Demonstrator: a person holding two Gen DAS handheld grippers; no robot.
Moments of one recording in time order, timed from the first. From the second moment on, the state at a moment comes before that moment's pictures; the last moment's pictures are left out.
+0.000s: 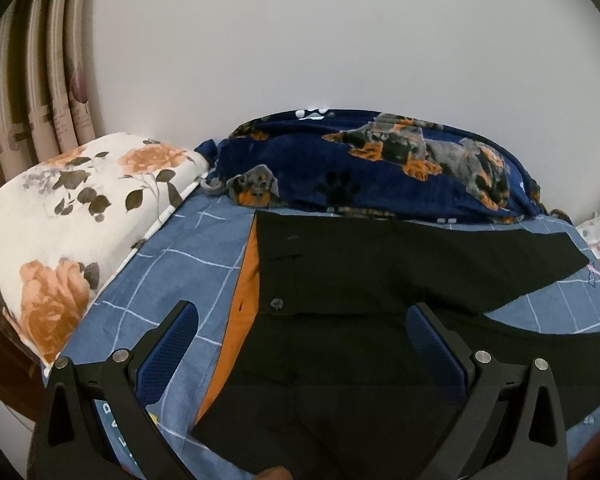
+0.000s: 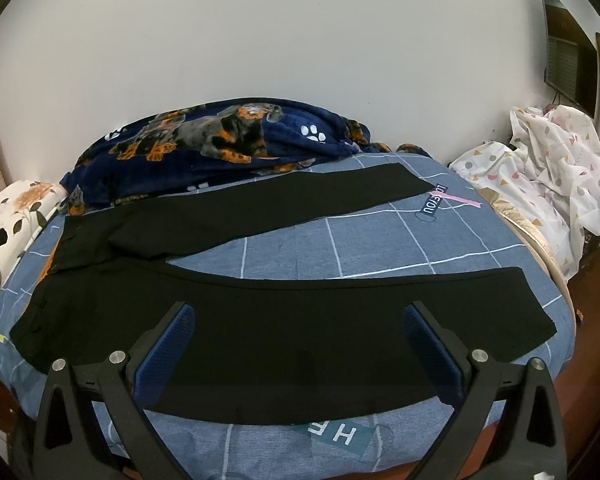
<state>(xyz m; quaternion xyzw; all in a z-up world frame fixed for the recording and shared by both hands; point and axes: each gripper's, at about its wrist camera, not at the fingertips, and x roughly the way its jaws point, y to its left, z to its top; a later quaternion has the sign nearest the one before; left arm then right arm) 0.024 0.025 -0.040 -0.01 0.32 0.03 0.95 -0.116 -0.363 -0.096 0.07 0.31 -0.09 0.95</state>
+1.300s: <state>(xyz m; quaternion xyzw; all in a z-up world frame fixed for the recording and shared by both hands) 0.031 0.017 -0.054 0.00 0.34 0.01 0.94 -0.113 -0.420 -0.128 0.14 0.36 -0.17 0.91</state>
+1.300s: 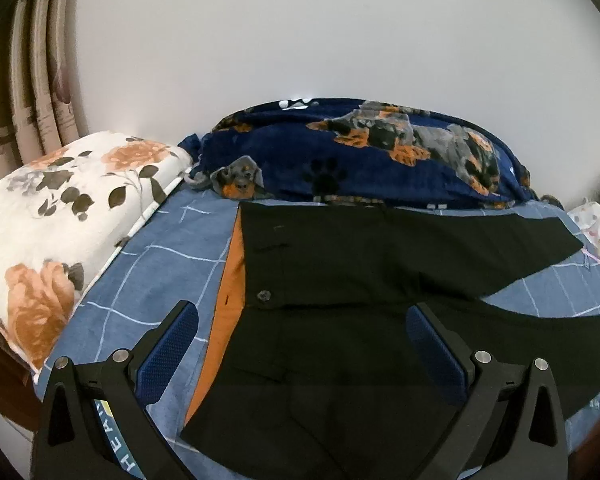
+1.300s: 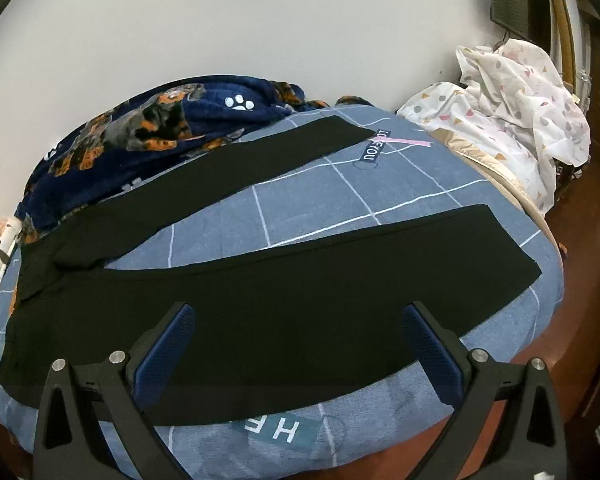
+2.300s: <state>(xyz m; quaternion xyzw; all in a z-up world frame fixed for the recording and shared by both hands) 0.032 0.018 -0.058 0.00 0.32 0.00 0.95 -0.106 -0.404 -0.121 0.09 0.35 -0.18 0.91</state>
